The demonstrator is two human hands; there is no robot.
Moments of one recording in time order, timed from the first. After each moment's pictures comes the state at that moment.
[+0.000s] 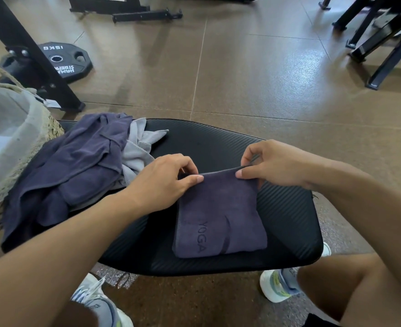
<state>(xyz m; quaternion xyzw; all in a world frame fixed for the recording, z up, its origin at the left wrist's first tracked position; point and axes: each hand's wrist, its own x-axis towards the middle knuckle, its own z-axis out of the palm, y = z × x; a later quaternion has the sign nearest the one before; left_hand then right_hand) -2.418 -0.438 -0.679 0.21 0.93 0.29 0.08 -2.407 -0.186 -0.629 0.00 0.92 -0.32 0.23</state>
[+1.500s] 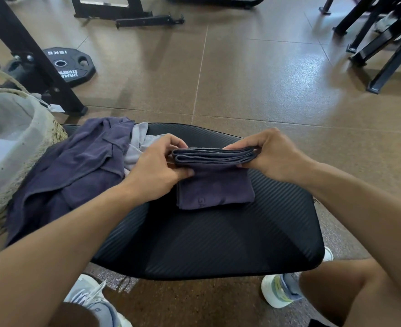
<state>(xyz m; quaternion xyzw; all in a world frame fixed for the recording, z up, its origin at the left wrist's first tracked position) -2.431 -0.445 -0.669 0.12 0.83 0.53 0.10 -2.428 -0.186 -0.647 -0.08 0.88 -0.47 0.08</state>
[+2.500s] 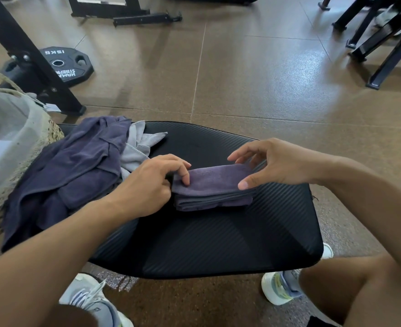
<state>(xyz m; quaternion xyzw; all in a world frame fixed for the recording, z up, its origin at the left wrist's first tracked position) -2.416 -0.458 -0.672 0.25 0.91 0.33 0.09 -2.416 -0.163 -0.631 -0.11 0.90 -0.35 0.24</state>
